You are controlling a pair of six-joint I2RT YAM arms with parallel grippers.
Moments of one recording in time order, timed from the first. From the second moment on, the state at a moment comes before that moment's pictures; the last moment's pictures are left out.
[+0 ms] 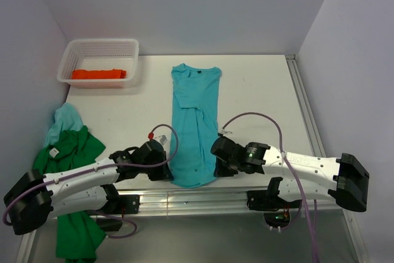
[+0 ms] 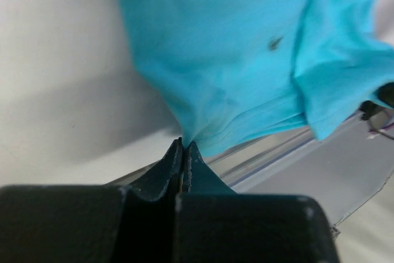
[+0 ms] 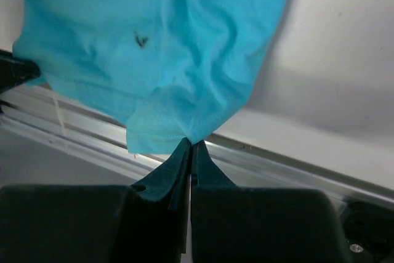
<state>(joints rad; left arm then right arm) -0.96 1.01 0.40 -0.36 0.11 -1.01 1.11 1.08 0.64 -0.68 0.09 1.04</state>
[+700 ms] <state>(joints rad) -0.70 1.12 0.62 -0.39 0.10 -0.84 0.77 1.23 0.81 -0.69 0.05 0.75</state>
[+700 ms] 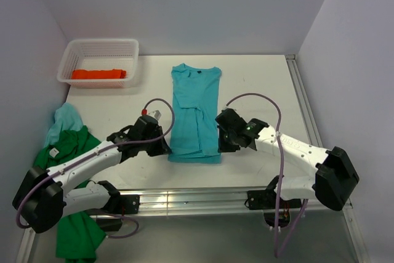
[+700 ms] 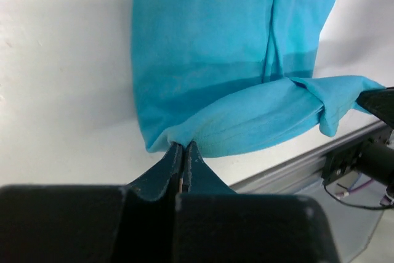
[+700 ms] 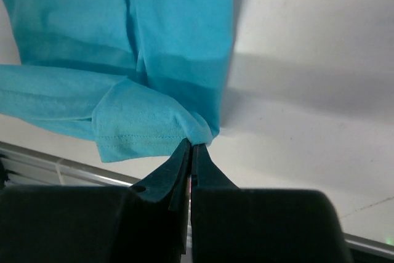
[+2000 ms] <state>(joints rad) -0.53 1.33 0.81 -0.25 0.08 -0.72 0.57 1.58 1.19 -0.67 0.01 0.55</state>
